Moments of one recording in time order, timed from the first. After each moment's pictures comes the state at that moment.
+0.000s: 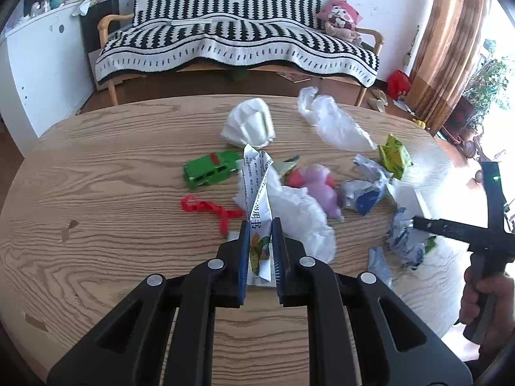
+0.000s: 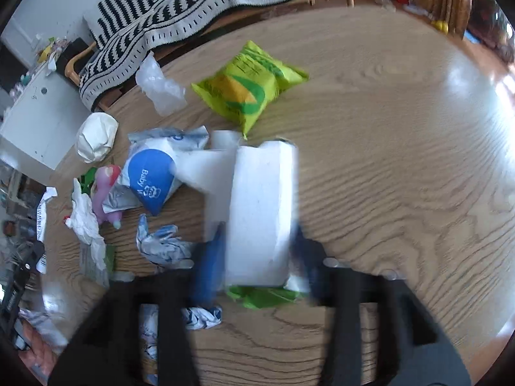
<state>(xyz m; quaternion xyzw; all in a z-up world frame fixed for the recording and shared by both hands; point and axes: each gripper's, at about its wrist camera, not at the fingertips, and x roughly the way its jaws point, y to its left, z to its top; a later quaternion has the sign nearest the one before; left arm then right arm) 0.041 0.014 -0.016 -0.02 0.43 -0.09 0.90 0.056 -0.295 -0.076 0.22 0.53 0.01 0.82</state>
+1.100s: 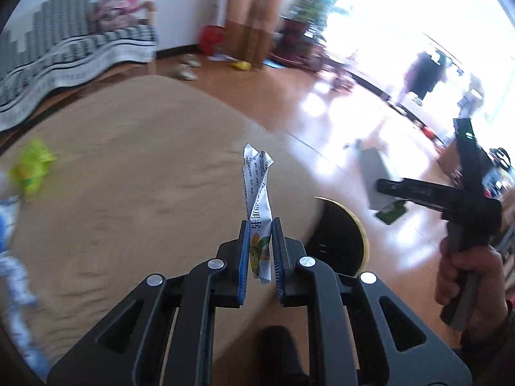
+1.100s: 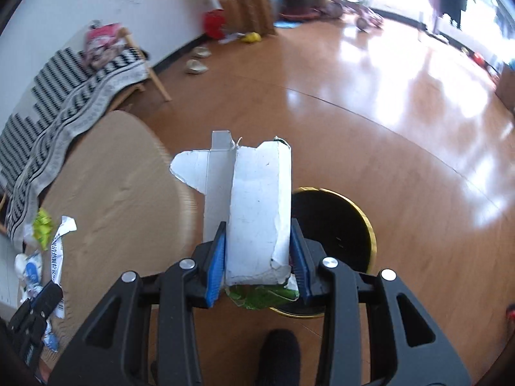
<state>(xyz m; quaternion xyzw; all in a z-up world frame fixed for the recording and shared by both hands) -0.097 -0.401 -0.041 0.10 0.41 -0.45 0.79 -0.245 -0.642 -0.075 0.32 0.42 -0.31 0.79</state>
